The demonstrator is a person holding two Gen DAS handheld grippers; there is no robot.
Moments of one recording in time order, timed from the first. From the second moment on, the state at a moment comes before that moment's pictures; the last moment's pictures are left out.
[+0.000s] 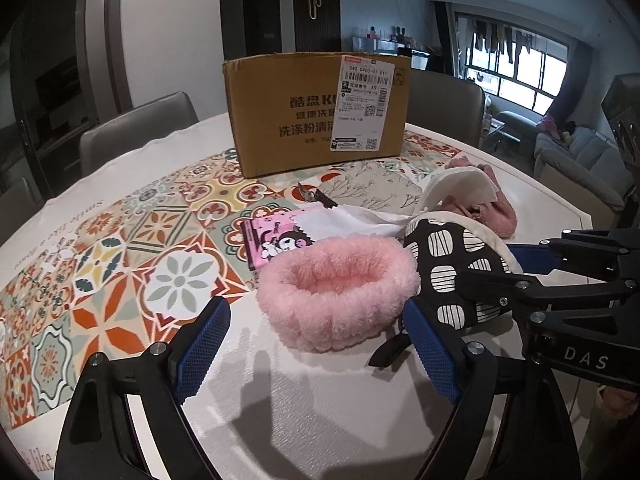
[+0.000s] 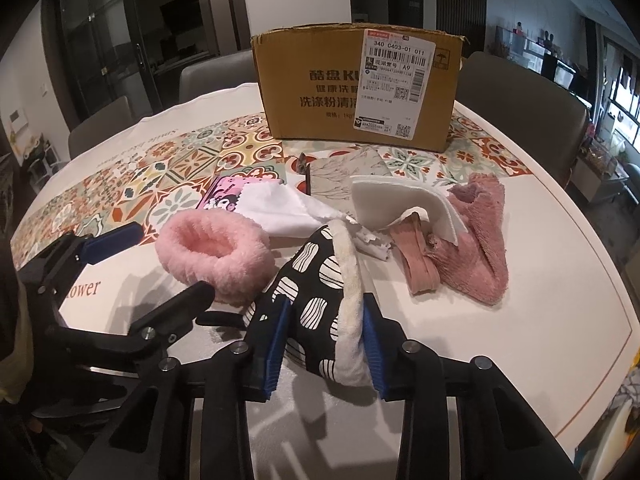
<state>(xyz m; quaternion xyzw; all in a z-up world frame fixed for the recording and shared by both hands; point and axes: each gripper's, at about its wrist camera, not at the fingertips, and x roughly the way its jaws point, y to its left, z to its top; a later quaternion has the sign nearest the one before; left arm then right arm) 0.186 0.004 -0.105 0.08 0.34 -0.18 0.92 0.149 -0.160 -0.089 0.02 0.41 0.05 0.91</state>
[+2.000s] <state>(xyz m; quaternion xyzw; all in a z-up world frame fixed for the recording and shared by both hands) 0.152 -0.021 0.025 0.03 0.26 -0.13 0.96 0.110 -0.192 0.022 0.06 0.26 0.09 0.96</state>
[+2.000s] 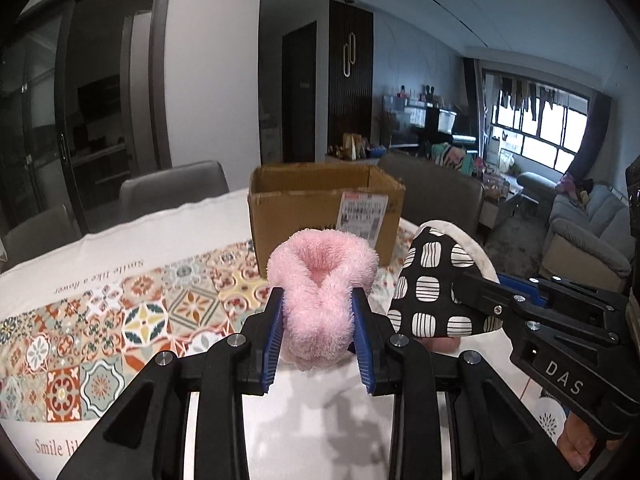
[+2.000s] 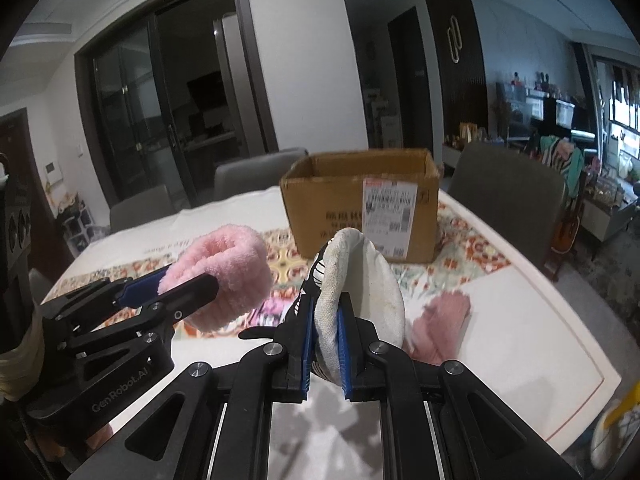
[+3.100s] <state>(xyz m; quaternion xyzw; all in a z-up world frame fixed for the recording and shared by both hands) 0.262 -0.039 0.083 0.03 0.16 -0.12 0.98 0.218 -0.225 0.086 0.04 0.14 0.04 0.99</state>
